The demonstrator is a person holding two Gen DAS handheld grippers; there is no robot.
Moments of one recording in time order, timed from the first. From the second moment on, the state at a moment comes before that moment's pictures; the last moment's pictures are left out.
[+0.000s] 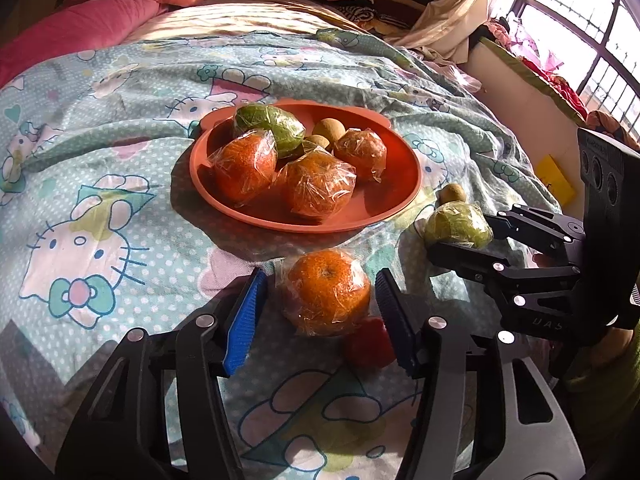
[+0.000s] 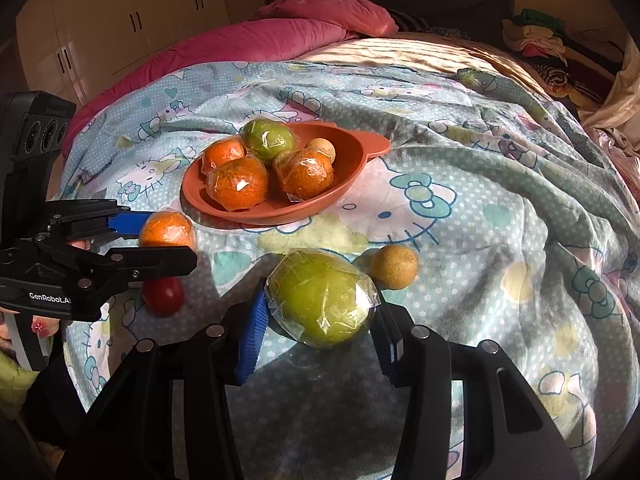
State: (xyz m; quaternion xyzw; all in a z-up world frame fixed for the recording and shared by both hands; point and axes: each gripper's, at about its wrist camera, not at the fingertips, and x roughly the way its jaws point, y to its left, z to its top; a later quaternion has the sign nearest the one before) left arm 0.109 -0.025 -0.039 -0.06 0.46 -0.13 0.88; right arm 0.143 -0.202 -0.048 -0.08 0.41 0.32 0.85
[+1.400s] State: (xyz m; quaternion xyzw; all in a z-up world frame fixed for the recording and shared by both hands) left arm 0.144 -0.010 -0.010 -0.07 0.43 -0.11 0.89; right arm 0.163 -0.208 0.017 -0.05 0.34 0.35 0.87
